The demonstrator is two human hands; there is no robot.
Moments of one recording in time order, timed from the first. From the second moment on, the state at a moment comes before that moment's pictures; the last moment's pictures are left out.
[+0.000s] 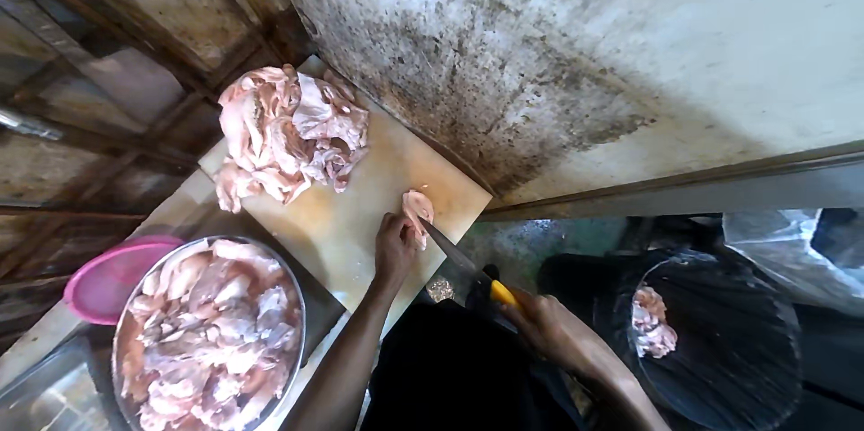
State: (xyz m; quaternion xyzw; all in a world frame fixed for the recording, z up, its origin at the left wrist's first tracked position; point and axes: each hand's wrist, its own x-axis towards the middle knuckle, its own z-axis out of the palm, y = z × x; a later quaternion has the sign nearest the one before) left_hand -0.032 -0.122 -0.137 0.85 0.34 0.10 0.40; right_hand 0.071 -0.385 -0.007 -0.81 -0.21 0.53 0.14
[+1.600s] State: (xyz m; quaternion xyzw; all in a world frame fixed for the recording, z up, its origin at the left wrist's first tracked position) left_hand -0.049 -0.080 -0.111 0.82 0.46 0.01 0.35; right_hand 0.031 -0.373 -0.088 -0.84 -0.24 0.48 0.12
